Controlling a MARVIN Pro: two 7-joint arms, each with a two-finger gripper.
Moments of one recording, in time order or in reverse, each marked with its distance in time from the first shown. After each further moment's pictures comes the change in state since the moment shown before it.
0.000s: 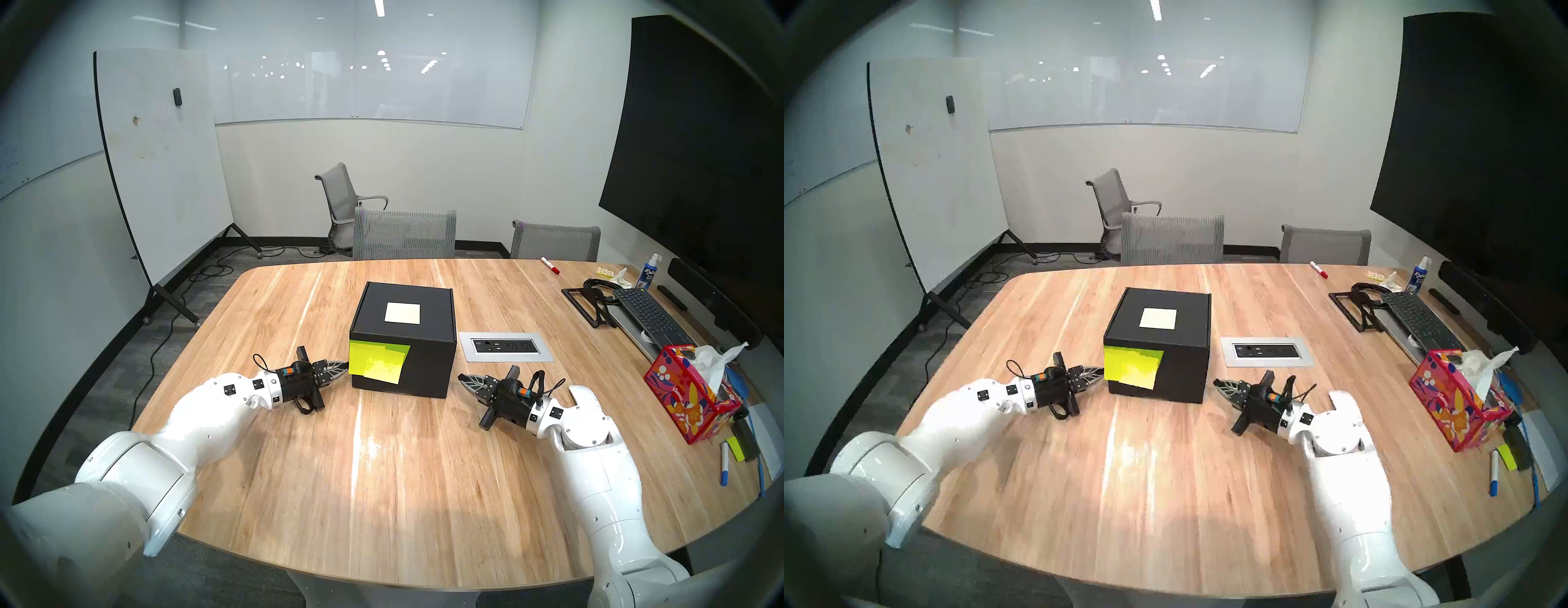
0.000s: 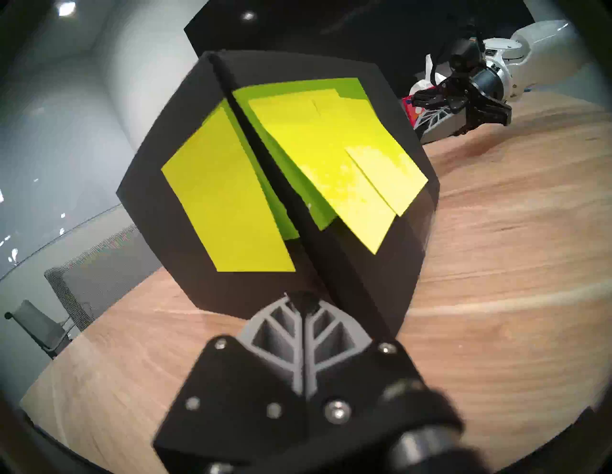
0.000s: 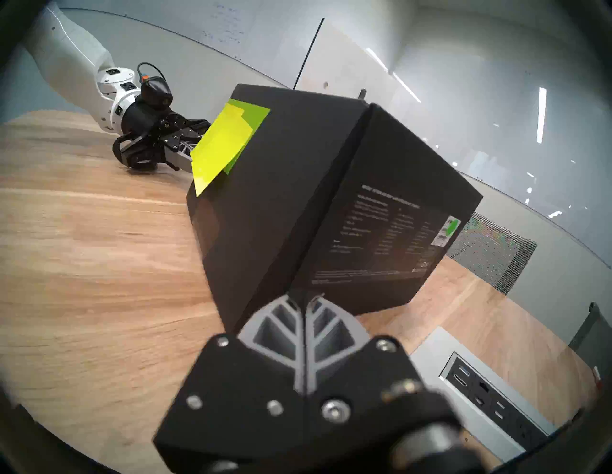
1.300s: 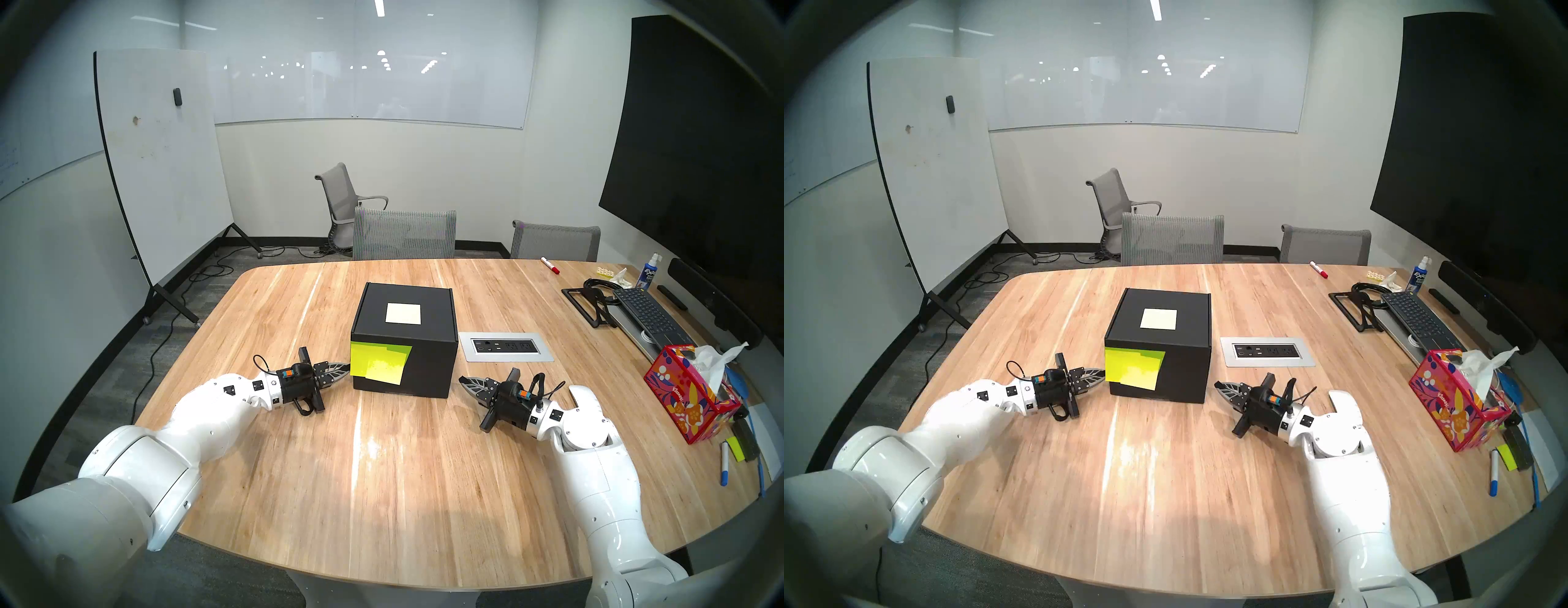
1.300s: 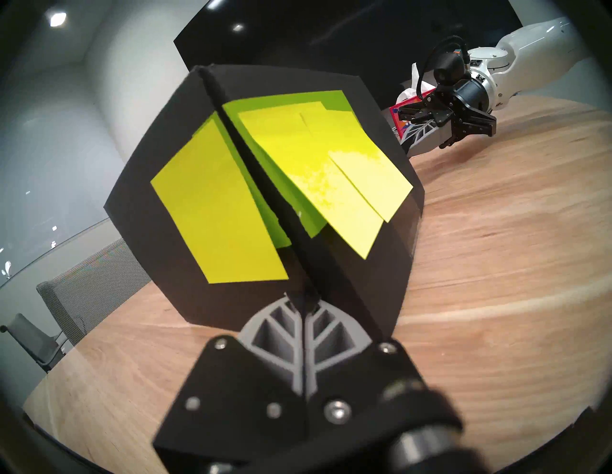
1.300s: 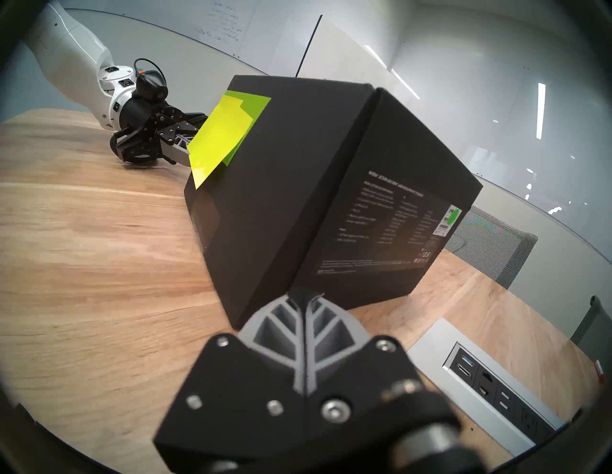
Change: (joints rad) left arm -0.028 -0.018 0.011 0.063 -0.030 -0.063 -0.054; right arm 0.007 -0.009 0.015 0.028 -0.012 -0.013 0.009
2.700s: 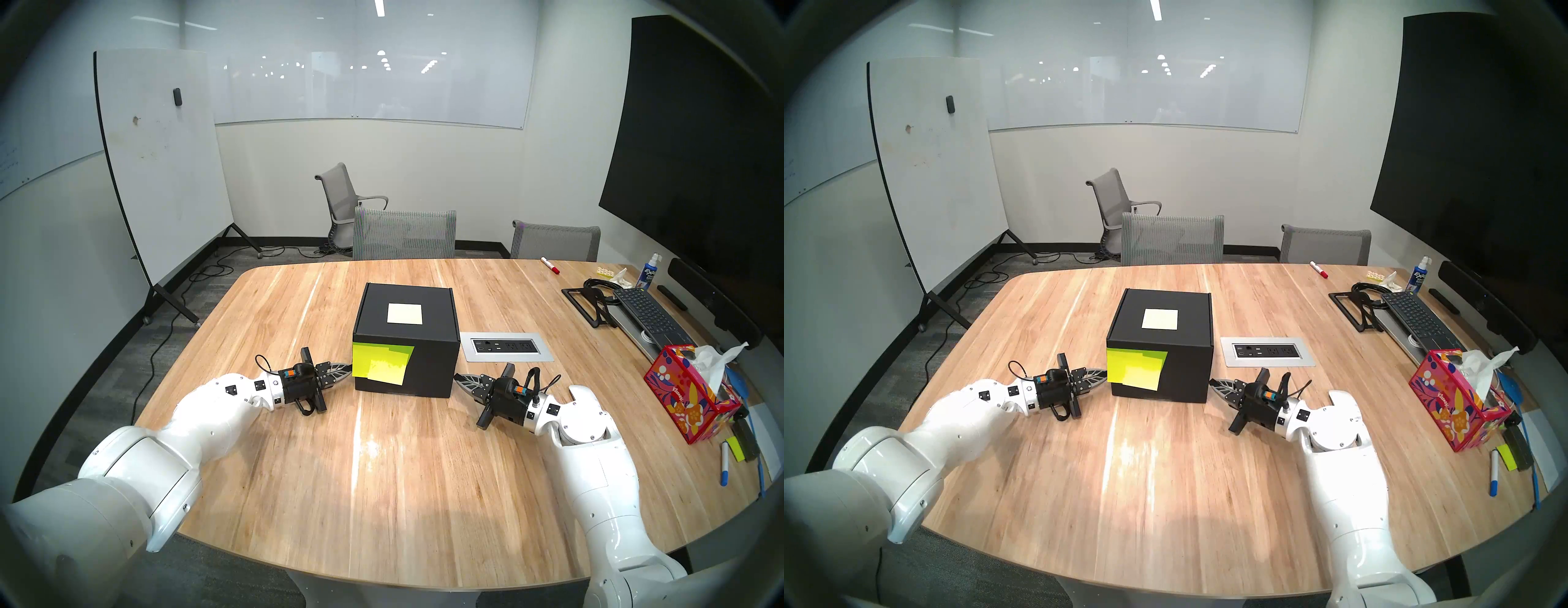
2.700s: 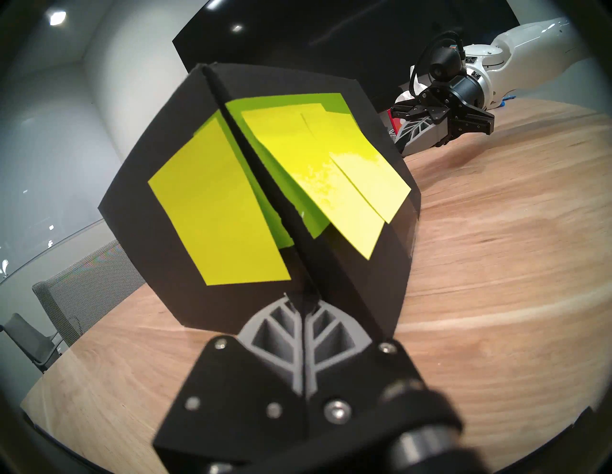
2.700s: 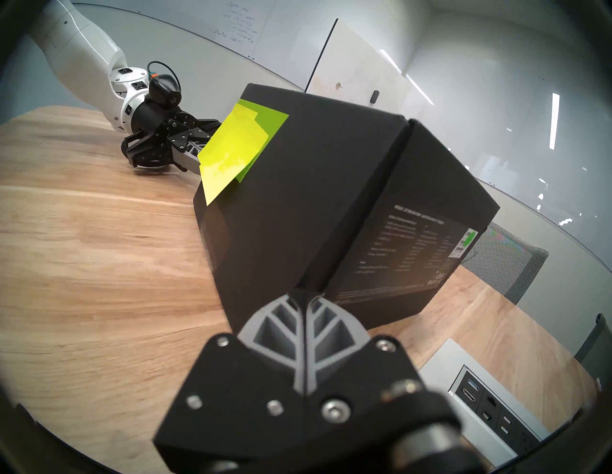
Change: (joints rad) left arm 0.008 0.006 0.026 -0.027 -0.025 0.016 0.002; right arm 0.010 -0.006 -0.011 -0.032 -0.018 0.012 0.033
